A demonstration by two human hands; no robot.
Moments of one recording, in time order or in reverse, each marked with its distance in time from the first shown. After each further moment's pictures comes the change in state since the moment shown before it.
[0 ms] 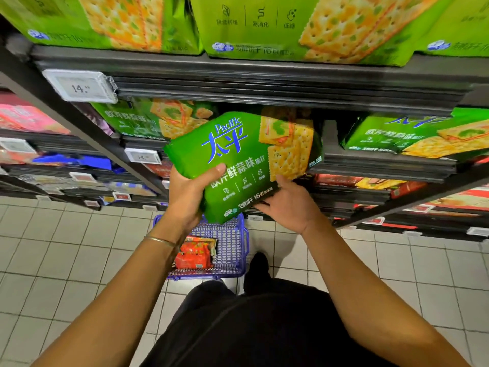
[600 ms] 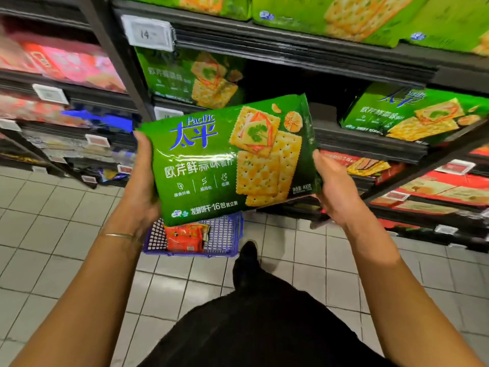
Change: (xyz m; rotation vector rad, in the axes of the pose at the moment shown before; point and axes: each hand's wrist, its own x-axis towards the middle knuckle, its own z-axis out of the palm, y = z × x) left_hand -0.116 0.034 -0.115 -0.254 -0.153 -0.215; right_hand -0.150 -0.040 0.021 -0.061 0.096 -0.143
